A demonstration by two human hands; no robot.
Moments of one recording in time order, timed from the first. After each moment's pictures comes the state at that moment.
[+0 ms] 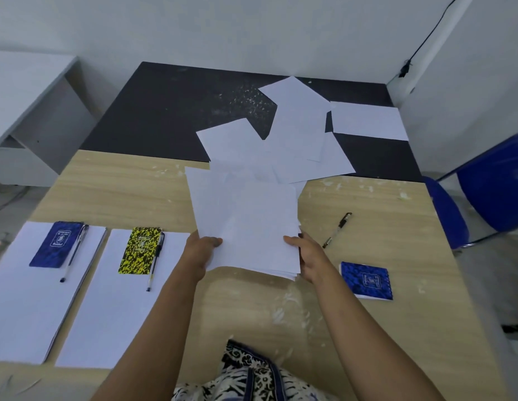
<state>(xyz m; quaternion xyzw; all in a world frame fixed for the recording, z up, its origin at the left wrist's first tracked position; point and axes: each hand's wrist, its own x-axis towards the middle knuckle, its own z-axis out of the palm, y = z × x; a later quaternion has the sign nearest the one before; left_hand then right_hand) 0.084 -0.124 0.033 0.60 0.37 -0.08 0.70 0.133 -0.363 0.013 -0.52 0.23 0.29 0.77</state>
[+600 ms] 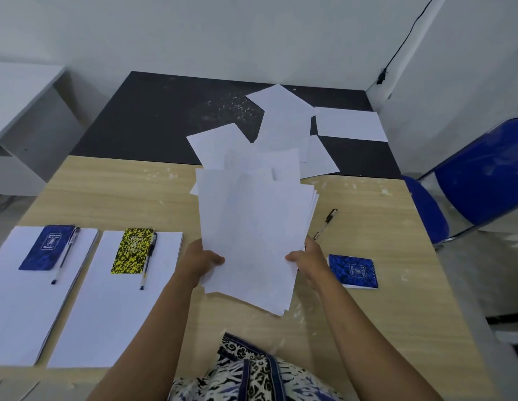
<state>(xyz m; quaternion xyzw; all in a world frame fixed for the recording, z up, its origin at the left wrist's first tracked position) 0.058 -0.137 0.031 0.71 0.30 -0.16 0.62 0.091 -0.387 0.033 -0.73 0.16 0.19 0.64</state>
